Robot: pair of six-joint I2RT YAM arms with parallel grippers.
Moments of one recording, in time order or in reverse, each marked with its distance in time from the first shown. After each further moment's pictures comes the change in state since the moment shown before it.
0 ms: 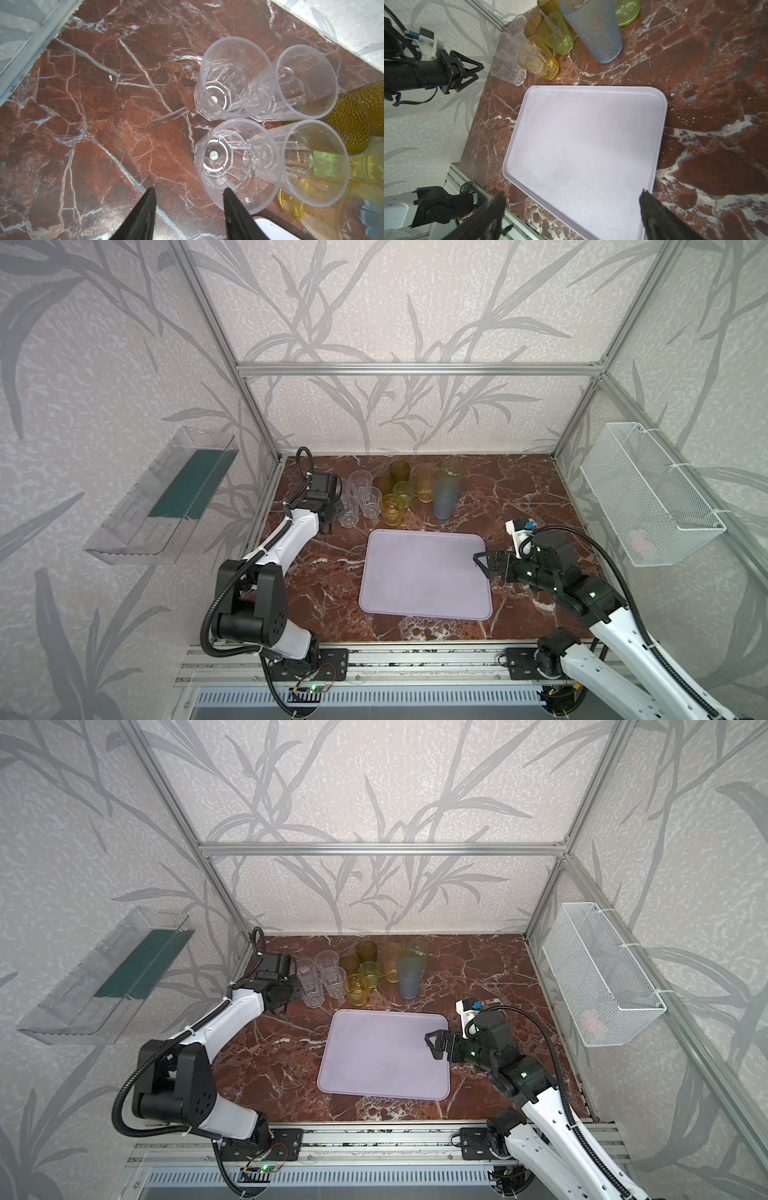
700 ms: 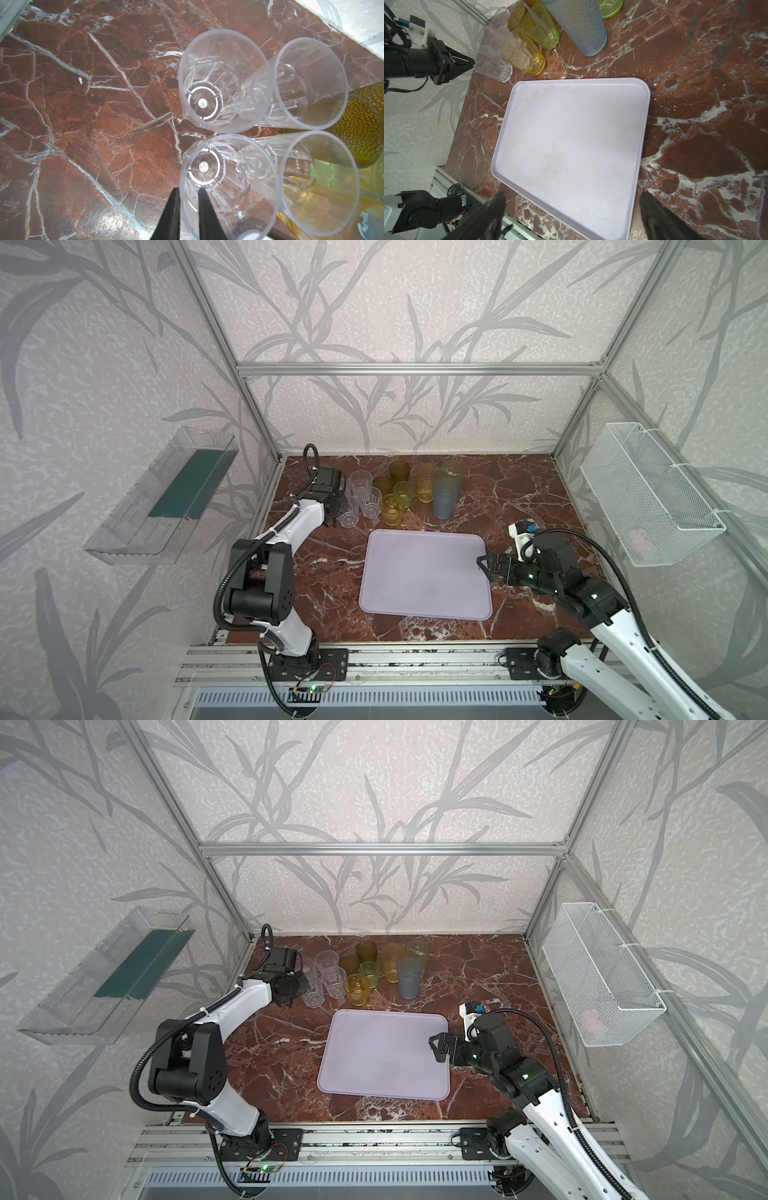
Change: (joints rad) left arm 0.001 0.139 0.092 -0.001 0.039 0.021; right arm -0.004 -0.016 0.000 -0.061 0.042 -0.002
